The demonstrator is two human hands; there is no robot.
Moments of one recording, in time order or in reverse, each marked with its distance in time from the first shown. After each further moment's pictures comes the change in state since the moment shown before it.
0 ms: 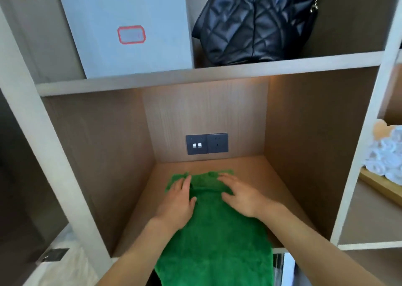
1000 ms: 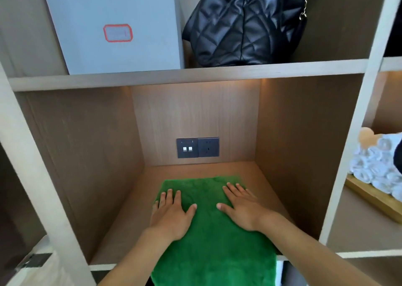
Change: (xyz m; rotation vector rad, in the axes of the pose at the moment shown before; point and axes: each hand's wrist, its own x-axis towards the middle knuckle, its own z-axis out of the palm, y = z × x) left_hand 0.013 0.011 0.039 0.044 -0.150 -0.196; right_hand 0.004 0.056 0.018 -0.263 -0.145 0.189
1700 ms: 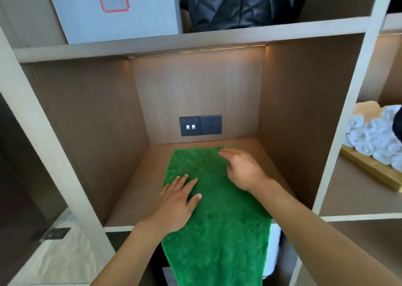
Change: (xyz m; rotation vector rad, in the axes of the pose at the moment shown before) left_hand -0.062 -0.010 0.002 -0.029 0.045 0.286; right_hand -0.020 -0.026 -0.032 0.121 0.400 -0.151
